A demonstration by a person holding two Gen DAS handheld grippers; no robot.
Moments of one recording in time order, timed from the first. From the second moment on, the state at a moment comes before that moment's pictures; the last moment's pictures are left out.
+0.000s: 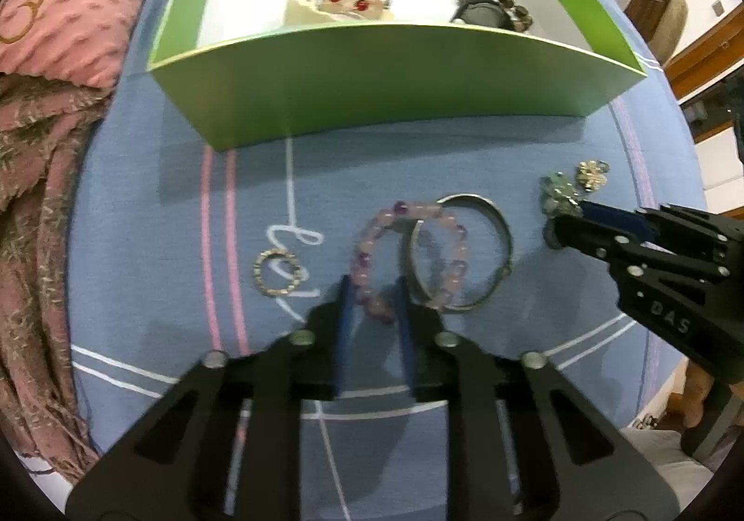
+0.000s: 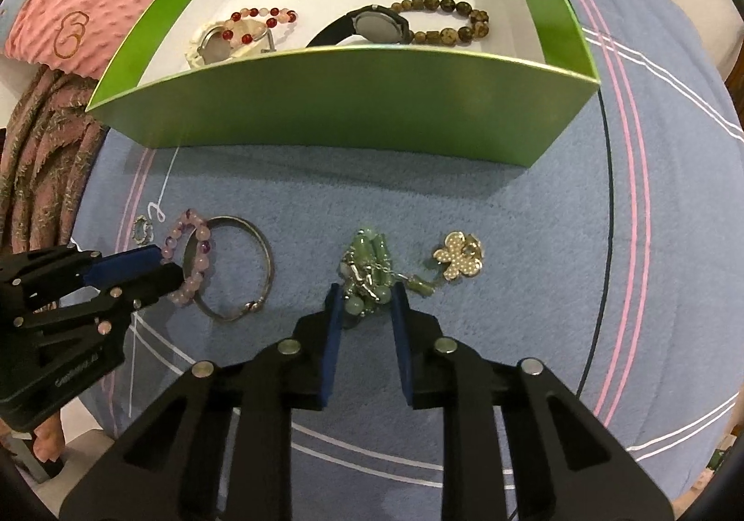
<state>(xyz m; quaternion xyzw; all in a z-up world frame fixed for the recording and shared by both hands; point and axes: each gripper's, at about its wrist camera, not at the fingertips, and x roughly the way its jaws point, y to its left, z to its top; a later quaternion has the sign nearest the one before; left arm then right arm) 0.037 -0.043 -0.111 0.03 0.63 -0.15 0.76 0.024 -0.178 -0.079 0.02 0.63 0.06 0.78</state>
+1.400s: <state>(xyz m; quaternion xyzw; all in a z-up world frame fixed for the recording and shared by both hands) 0.016 -0.010 -0.027 -0.01 0.56 -0.16 0.81 0.015 -0.177 -0.045 0.02 0.60 0.07 0.79</state>
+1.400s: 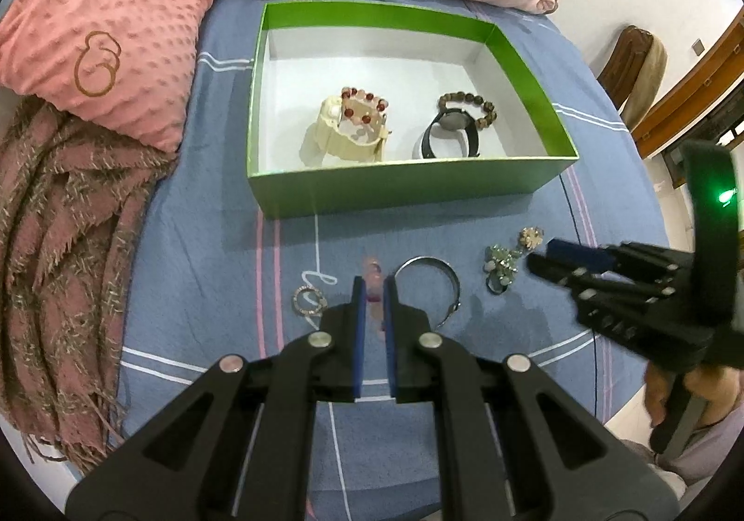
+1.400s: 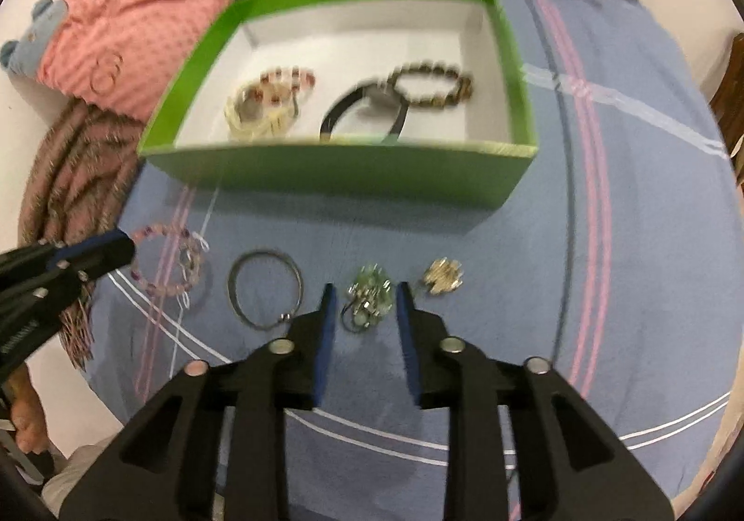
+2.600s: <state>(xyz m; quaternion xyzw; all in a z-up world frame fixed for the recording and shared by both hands) 0.016 -0.015 -0.039 0.00 0.58 -0.15 0.80 0.026 -0.167 -0.065 -0.02 0.61 0.05 0.79</state>
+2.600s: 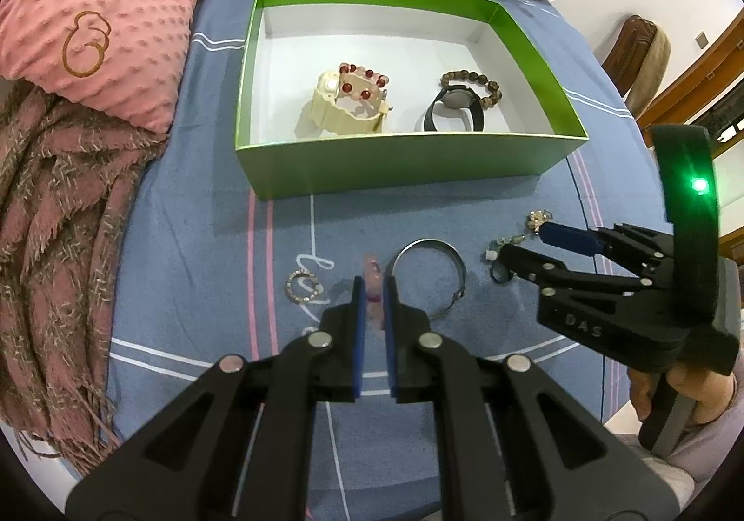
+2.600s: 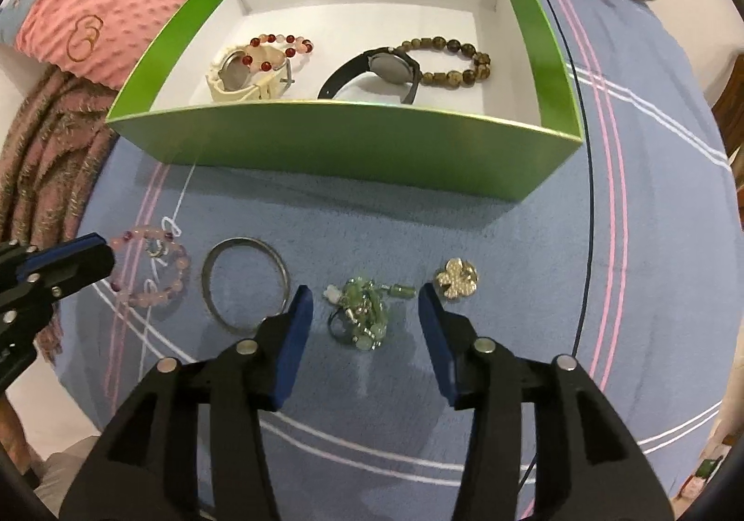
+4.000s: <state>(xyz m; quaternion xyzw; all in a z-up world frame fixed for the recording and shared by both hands) 0.042 -0.008 -0.107 0.06 0.60 -0.10 0.79 0.017 -0.176 -0.067 0.03 0.62 0.06 0.78</state>
